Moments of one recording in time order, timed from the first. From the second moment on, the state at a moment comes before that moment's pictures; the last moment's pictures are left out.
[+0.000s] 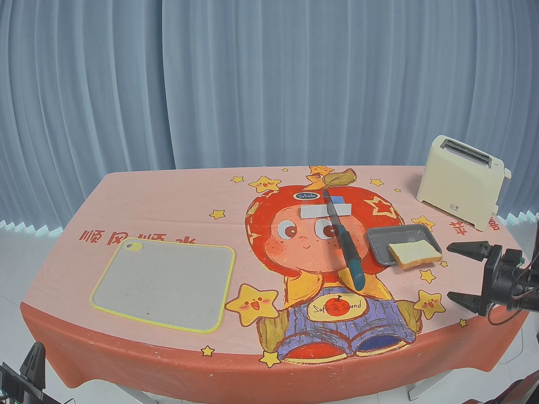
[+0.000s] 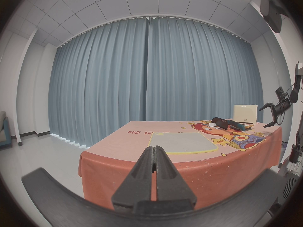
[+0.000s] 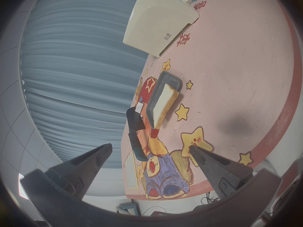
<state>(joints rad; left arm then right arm) 0.00 0.02 -0.02 0.00 0.02 -0.01 0.06 1.32 -0.29 -0.52 0.43 1.15</state>
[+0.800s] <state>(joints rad) 0.00 0.02 -0.02 0.00 0.02 -0.01 0.06 1.42 -0.32 -0.52 0.43 1.13</state>
